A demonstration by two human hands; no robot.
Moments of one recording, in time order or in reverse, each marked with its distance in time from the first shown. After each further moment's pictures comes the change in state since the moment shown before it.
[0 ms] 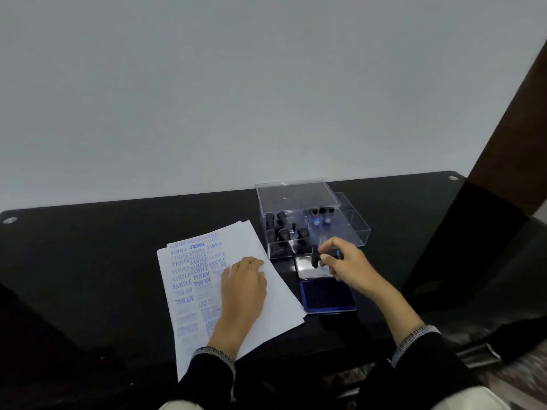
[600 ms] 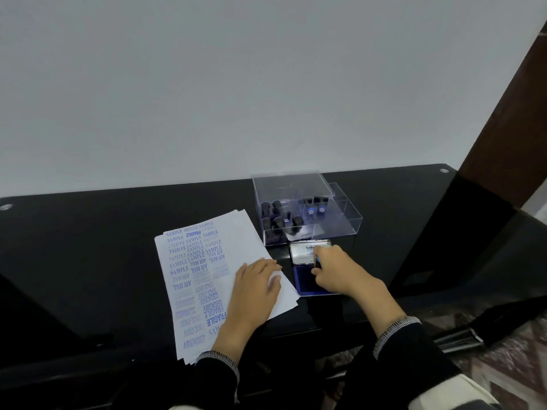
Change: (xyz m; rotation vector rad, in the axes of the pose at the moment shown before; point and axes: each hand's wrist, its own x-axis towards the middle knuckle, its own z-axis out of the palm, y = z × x) left_hand -0.034 0.013 0.008 -0.166 -0.078 0.171; right_hand -0.032 -0.021 0.014 -0.729 -0.167 0.007
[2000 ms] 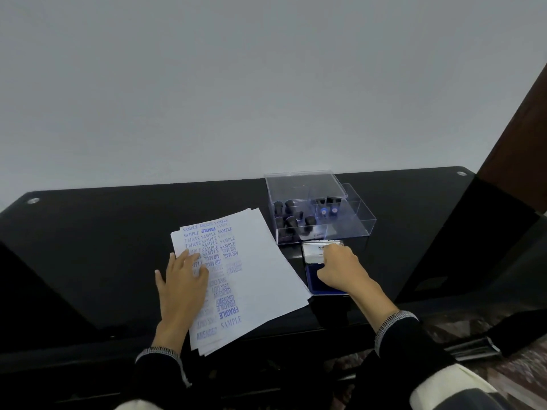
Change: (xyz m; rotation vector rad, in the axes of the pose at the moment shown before) left_hand -0.026 -0.101 -0.074 0.117 0.185 -0.518; right_hand 0.008 -0.016 0.010 0.109 0.045 0.136
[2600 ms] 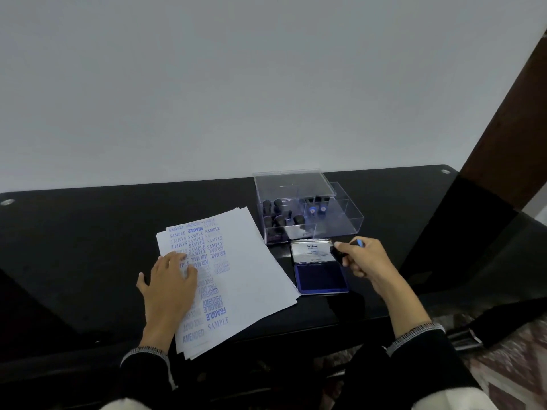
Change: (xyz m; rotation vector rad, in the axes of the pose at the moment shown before) left_hand 0.003 0.005 -0.001 0.070 0.022 -0.005; right_hand 0.001 0.055 -0.027 0.942 0.150 0.222
